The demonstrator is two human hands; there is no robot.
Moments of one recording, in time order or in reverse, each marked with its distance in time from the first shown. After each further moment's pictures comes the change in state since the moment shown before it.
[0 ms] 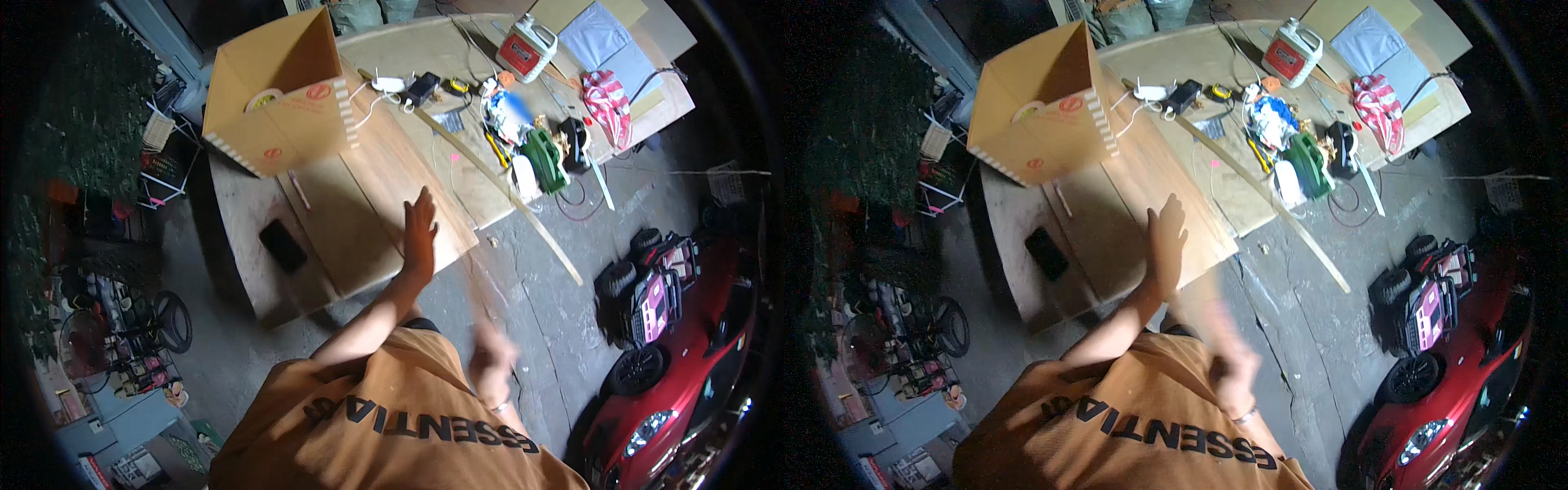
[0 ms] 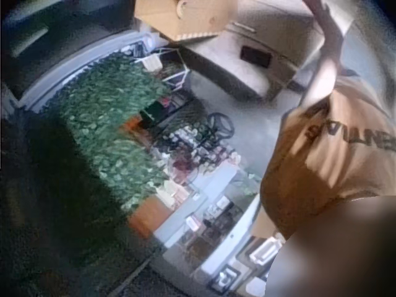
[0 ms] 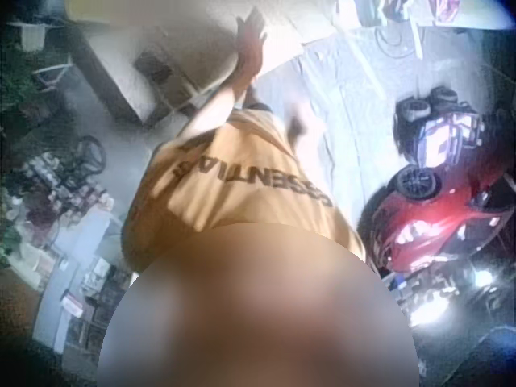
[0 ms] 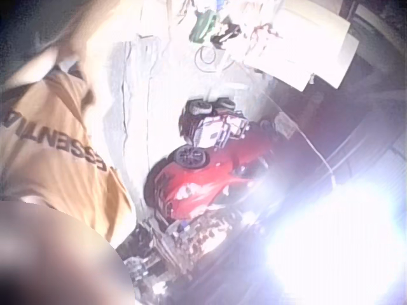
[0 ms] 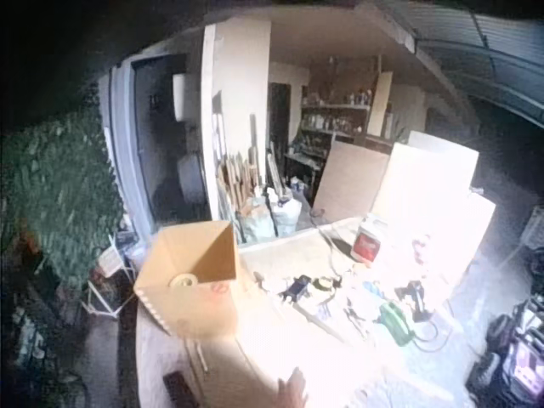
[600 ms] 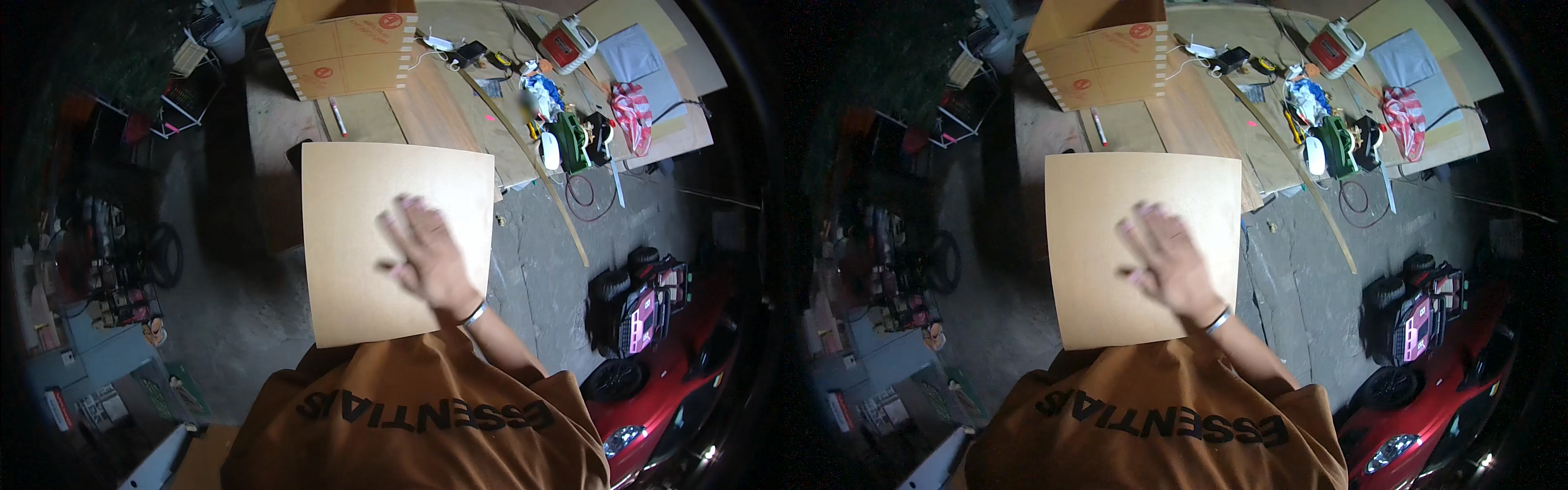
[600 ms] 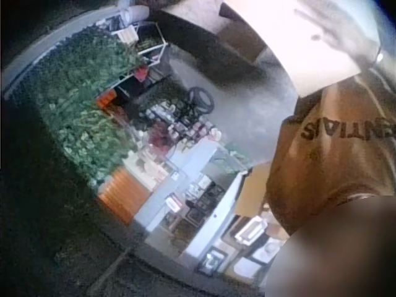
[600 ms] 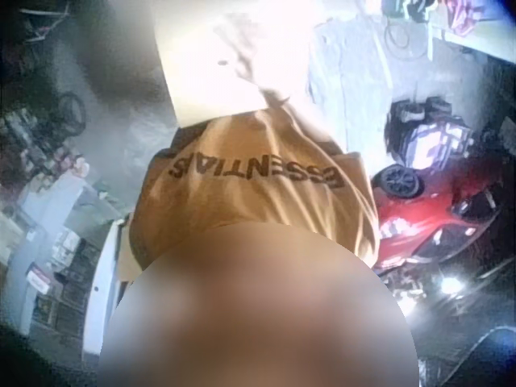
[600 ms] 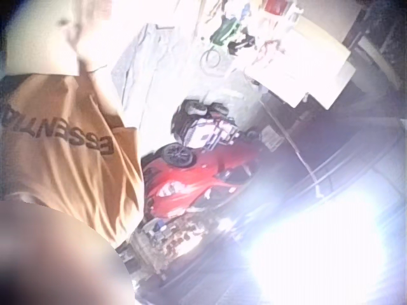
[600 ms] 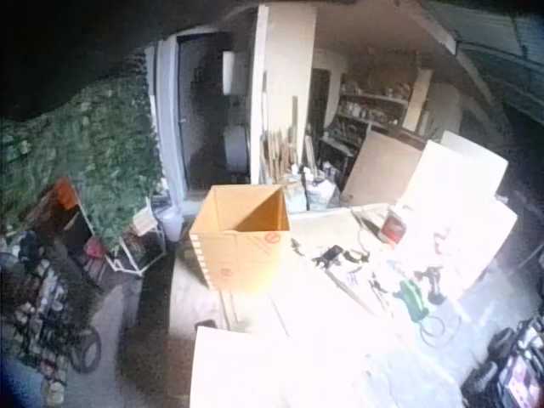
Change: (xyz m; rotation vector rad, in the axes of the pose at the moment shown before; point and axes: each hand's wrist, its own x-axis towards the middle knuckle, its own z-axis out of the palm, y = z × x) left_hand -0.188 0.036 -0.132 -0.488 -0.228 0.090; right_hand -0.007 -0.021 0.115 -0.397 -0.602 -0.883
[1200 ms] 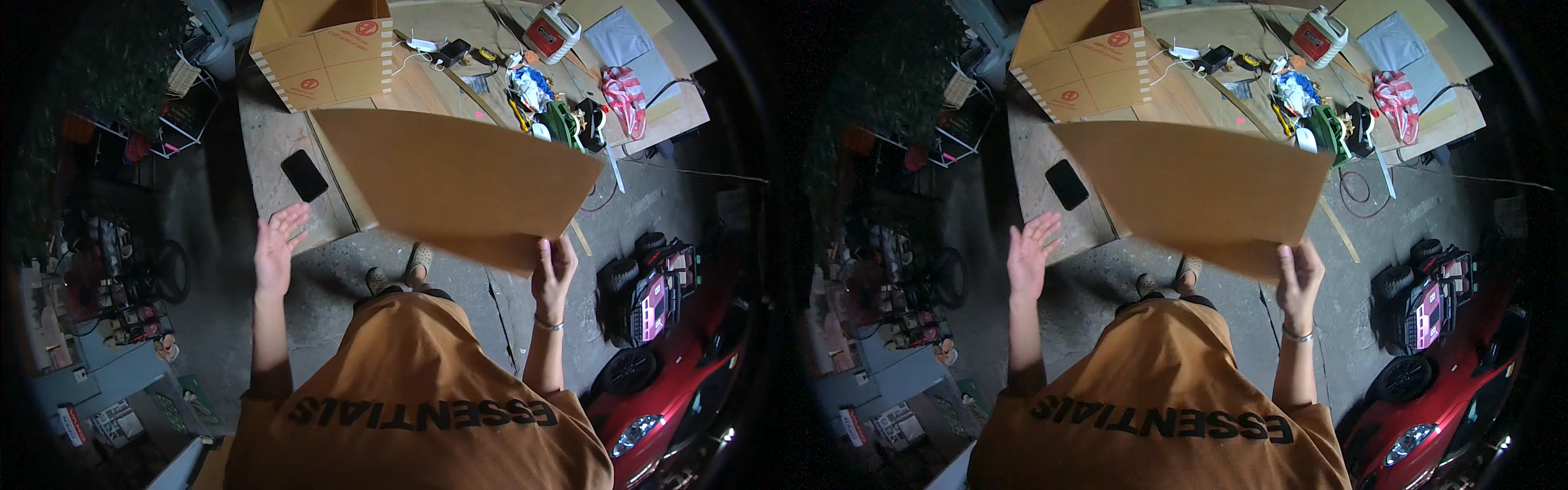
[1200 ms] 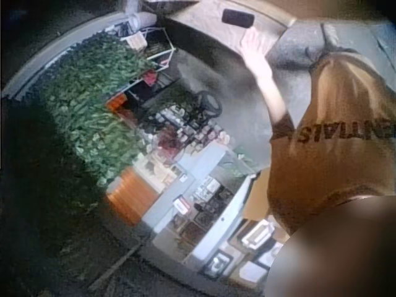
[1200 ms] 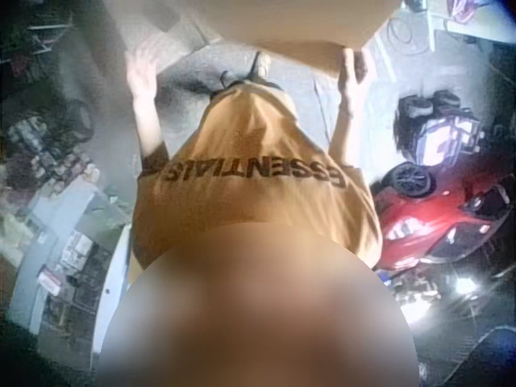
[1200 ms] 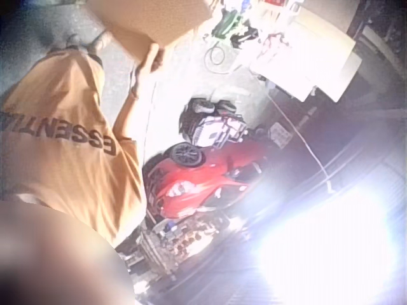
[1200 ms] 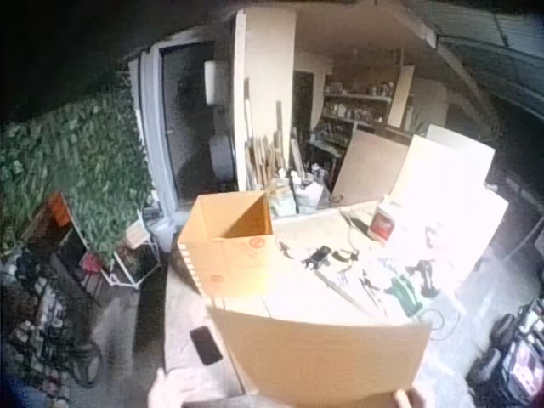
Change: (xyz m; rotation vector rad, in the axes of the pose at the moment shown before) left_hand -0.010 0.137 -0.027 0.906 0.332 0.079; right_hand -0.110 0.063 -0.092 0.696 0.730 0.519
